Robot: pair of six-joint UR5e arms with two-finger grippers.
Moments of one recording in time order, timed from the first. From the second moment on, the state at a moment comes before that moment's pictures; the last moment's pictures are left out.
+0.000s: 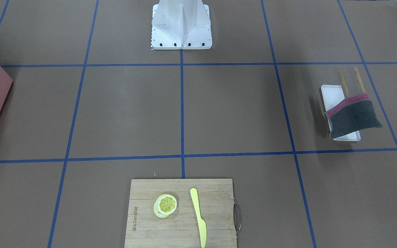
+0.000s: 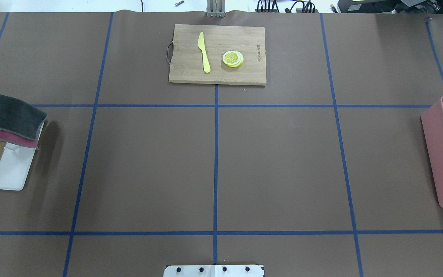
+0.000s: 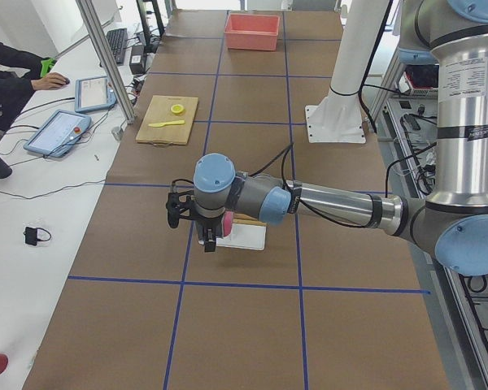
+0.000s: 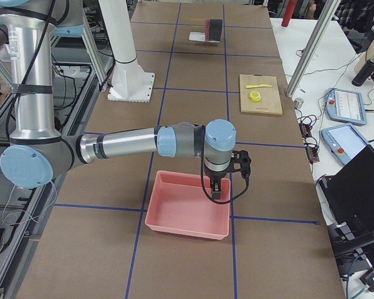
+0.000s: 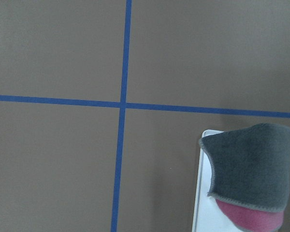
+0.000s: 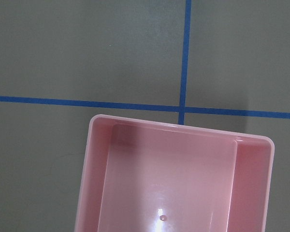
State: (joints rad) left arm -1.52 -1.52 -1.76 -1.83 -2.44 -0.51; right arm 1.60 -1.58 1.78 -1.71 2.40 -0.03
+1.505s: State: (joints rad) left arm -1.27 -1.59 -1.53 -2.31 -2.47 -0.98; right arm 1.60 -1.57 1.79 -1.71 2.44 -0.02
